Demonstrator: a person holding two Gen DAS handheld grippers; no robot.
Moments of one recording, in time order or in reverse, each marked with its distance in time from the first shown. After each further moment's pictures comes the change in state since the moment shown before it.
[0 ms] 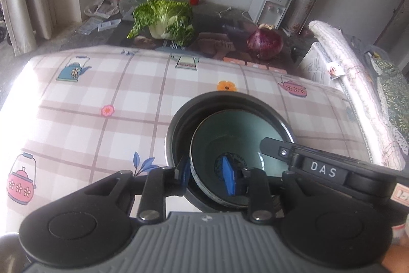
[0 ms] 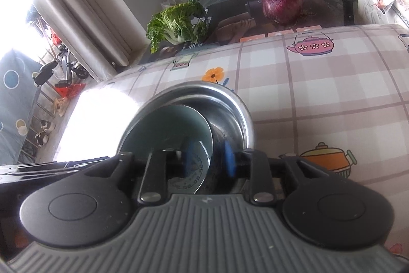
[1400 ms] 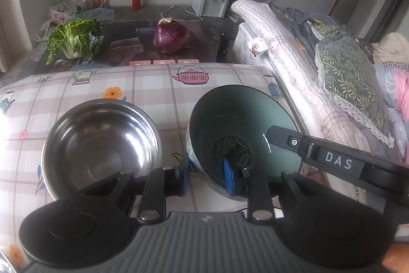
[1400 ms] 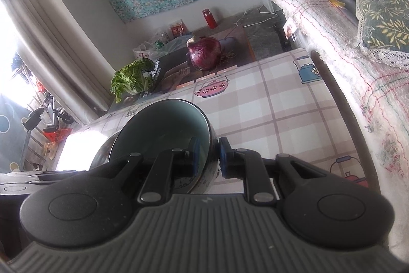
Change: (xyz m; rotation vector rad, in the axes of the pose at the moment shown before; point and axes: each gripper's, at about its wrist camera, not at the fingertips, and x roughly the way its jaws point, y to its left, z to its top) left arm -0.003 -0.153 -0.012 0.182 0.019 -0.118; right arm -0.133 -0.118 -0.006 0.114 -0.175 -0.075
